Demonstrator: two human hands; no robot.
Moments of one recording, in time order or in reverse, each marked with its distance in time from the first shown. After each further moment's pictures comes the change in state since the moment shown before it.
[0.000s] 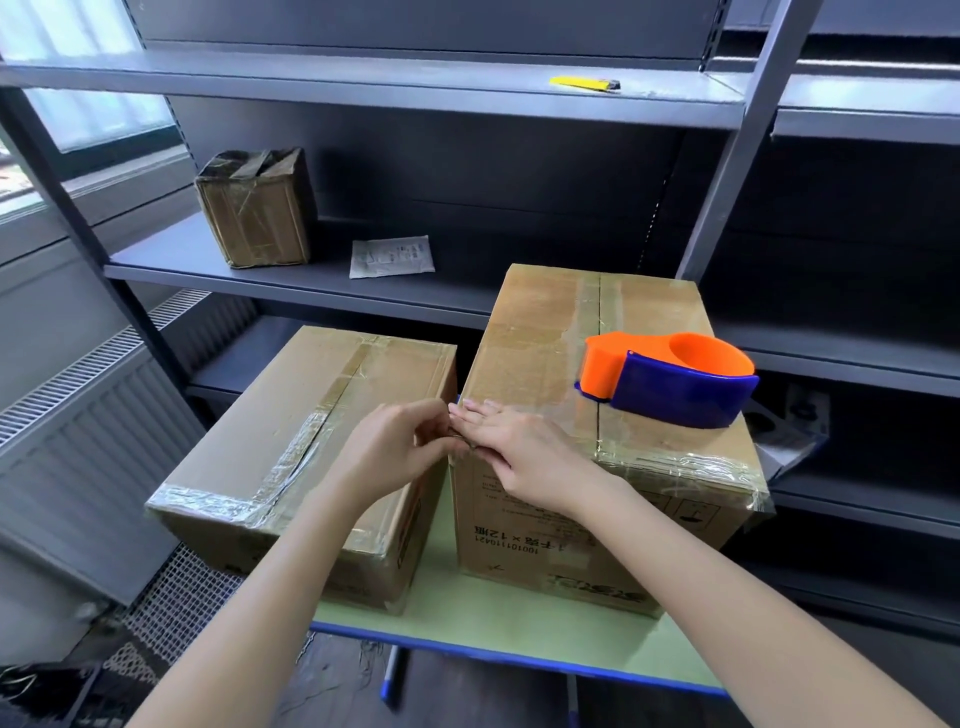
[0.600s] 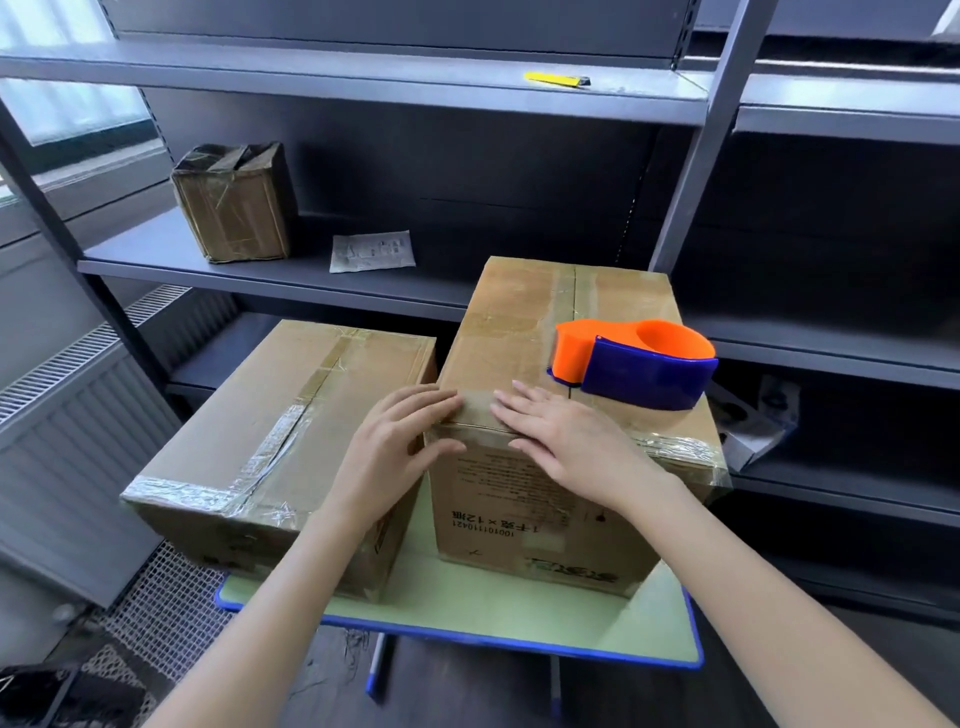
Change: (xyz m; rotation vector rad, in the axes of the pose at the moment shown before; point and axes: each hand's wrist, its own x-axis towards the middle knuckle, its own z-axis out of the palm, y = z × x) left_hand -0.015 0.018 0.031 0.045 0.155 0.149; right_hand -0.059 0.020 -0.034 -0.188 -0.019 0.096
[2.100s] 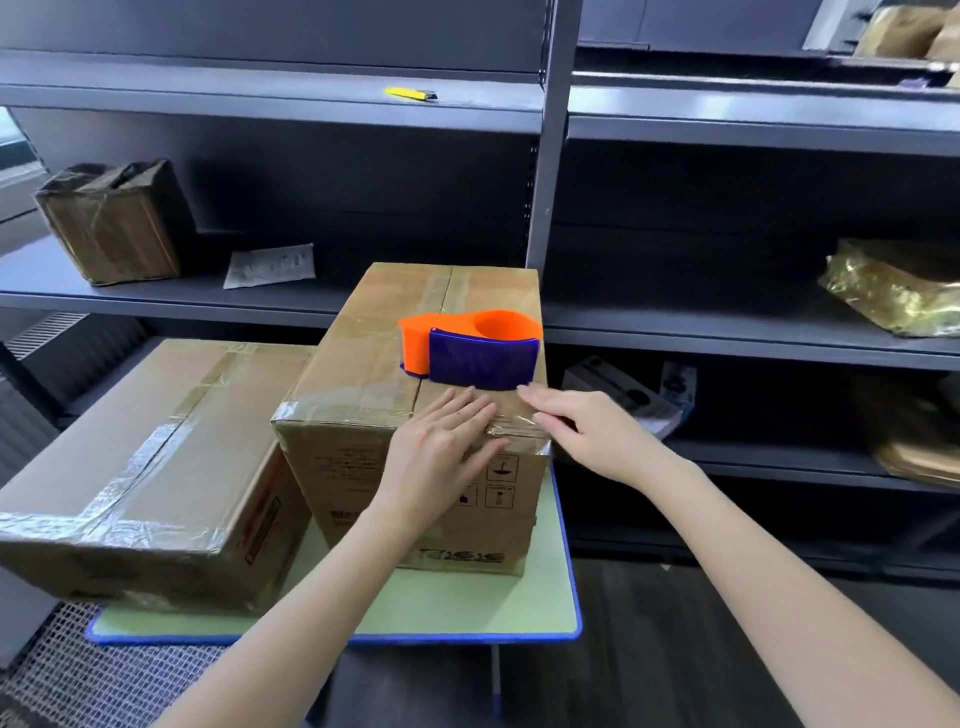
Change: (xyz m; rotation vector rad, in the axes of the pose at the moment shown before) left_hand 0.045 0.144 0.113 0.199 0.119 0.256; right_hand -0.121 0.103 -0.034 0.369 0.137 0.260
